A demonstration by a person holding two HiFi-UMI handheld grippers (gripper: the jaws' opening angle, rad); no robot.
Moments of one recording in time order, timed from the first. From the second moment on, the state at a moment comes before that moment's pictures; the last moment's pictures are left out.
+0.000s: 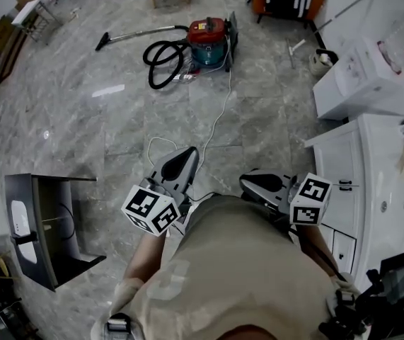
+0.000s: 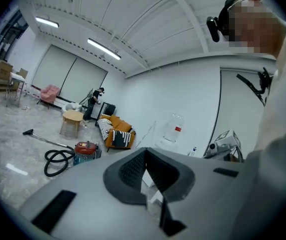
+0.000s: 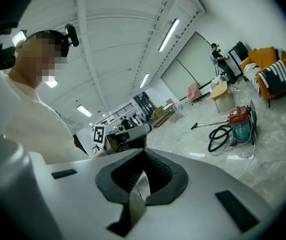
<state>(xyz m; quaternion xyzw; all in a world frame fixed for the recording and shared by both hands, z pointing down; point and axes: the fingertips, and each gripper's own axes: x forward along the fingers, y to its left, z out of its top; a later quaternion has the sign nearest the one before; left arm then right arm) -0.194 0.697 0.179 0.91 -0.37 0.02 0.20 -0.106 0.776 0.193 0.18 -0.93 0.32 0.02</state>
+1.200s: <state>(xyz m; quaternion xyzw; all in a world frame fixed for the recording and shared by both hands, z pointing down) 0.039 0.612 0.189 0.89 -0.39 0.12 0.22 0.102 0.675 0.225 0.11 -0.95 0.30 0.02</state>
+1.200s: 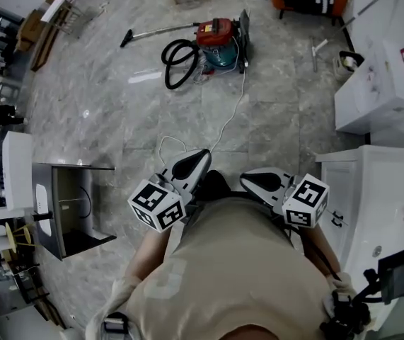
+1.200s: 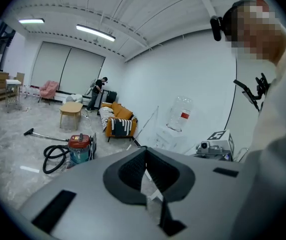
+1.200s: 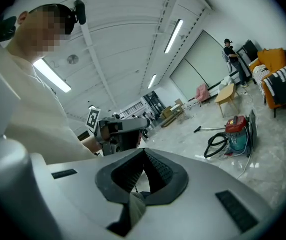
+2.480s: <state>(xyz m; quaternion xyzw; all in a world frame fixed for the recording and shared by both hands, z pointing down) -0.140 0.401 0.198 0.88 -0.43 0.08 0.19 -0.037 0.470 0.220 0.17 -0.93 0.31 0.07</state>
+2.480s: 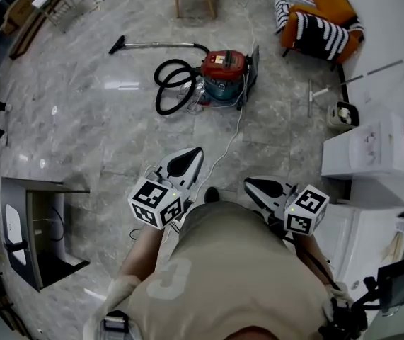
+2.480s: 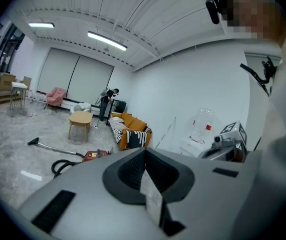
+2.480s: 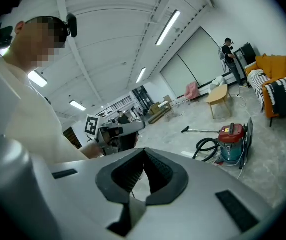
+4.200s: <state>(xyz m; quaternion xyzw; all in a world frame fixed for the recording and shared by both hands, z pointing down) 0.001 0.139 0.223 0.86 -0.45 0.16 0.20 0.100 0.155 0.230 0.13 -0.90 0.42 -0.06</state>
